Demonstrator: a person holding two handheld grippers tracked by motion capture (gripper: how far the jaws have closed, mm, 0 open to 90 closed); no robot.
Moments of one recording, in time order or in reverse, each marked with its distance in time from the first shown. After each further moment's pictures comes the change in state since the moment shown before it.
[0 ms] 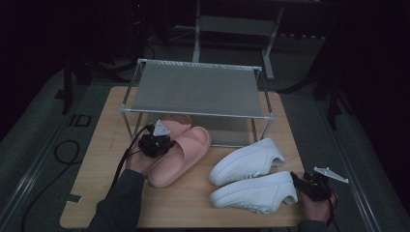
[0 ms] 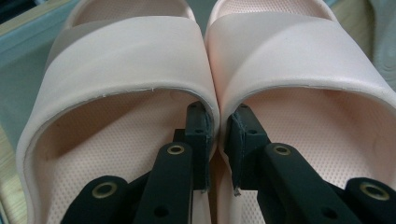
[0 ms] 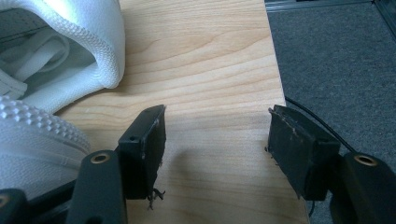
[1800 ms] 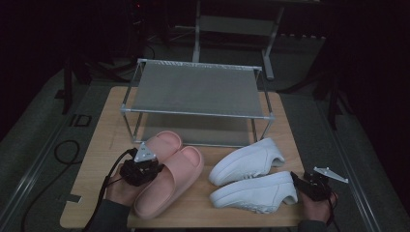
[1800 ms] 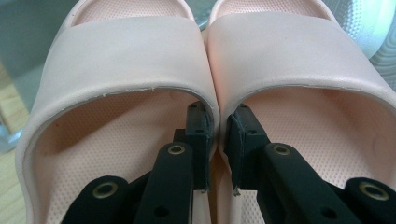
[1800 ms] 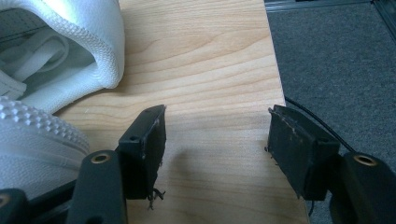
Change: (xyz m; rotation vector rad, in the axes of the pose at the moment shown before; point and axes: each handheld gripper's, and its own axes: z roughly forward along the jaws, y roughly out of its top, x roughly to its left) left arm -0.045 -0.040 -0.075 0.027 -0.033 -0.070; right arm 0.000 0.000 0.000 0.000 -0.003 0.000
